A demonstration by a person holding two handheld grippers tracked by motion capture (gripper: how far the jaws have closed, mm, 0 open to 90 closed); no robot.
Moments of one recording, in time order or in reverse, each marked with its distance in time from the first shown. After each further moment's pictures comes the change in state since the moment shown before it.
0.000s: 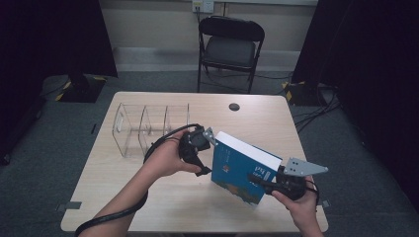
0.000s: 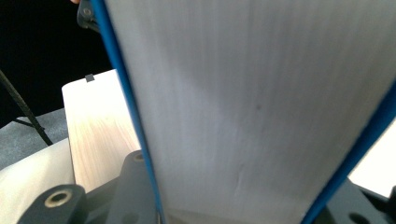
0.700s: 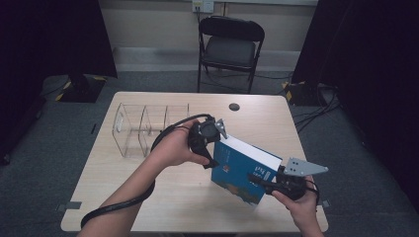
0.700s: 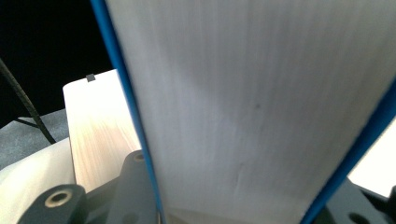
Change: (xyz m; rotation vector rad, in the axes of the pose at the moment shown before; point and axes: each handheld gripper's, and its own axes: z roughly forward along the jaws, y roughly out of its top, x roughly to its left) left arm 0.002 0.033 -0.015 0.025 -0.015 0.052; right arm 0.000 0.000 0.000 0.002 0.002 -0.004
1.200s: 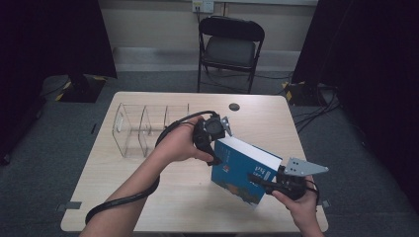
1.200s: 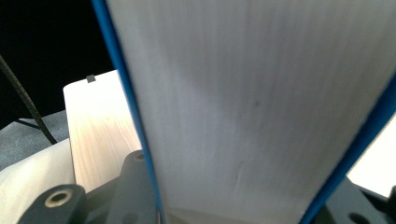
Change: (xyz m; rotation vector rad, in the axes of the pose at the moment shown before) left arm 0.004 0.012 0.001 0.004 -0.011 0.020; right arm -0.001 -0.001 0.000 -0.007 0.007 0.001
